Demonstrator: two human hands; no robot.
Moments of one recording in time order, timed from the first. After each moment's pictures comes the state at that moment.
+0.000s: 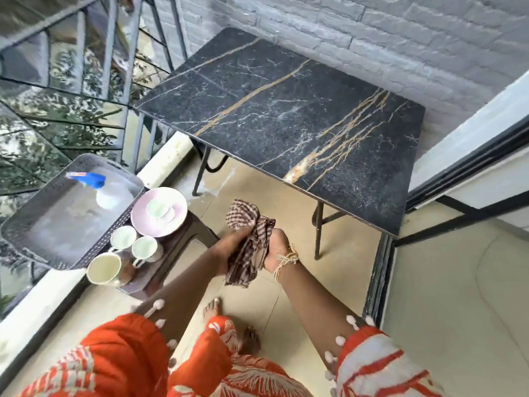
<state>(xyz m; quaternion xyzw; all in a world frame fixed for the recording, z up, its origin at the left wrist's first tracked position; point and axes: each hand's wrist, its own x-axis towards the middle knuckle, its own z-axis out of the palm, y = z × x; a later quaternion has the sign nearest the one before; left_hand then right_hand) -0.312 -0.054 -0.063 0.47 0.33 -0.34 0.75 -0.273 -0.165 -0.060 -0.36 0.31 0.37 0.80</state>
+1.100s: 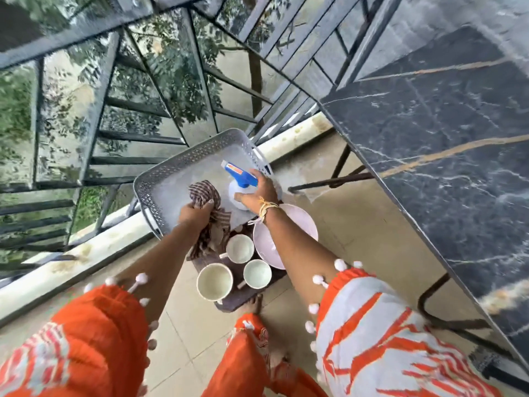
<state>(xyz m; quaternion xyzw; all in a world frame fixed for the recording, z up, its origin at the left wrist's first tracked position) -0.337 0.346 -0.170 0.53 0.67 0.02 0.52 -0.202 0.264 -0.152 -0.85 -0.18 0.35 0.34</state>
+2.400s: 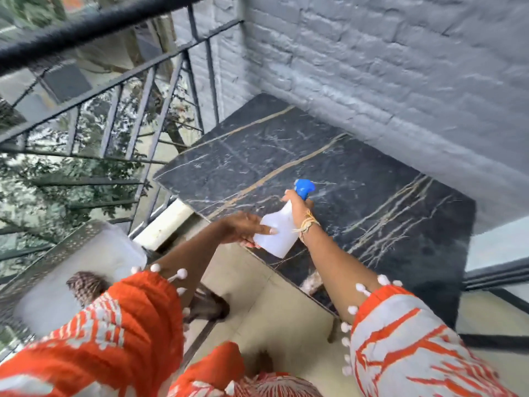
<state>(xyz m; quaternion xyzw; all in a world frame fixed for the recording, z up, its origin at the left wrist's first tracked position) -0.029 0.052 -0.007 0.67 0.19 -0.35 0.62 0.056 -0.092 -0.016 -0.74 0.19 0.19 0.62</state>
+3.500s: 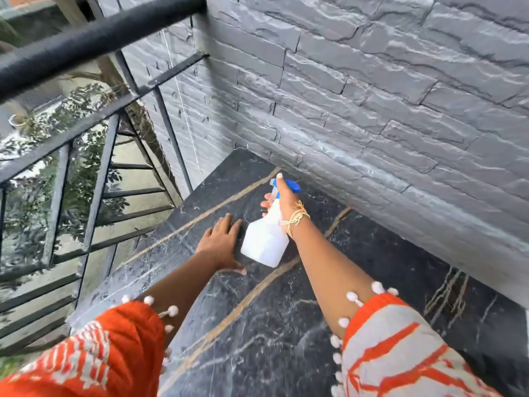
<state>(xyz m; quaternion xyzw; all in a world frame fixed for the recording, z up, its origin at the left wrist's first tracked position) 0.280 0.156 -0.080 0.97 0.05 -0.23 0.11 0.400 0.024 -0.008 -0.64 0.18 0.28 0.69</state>
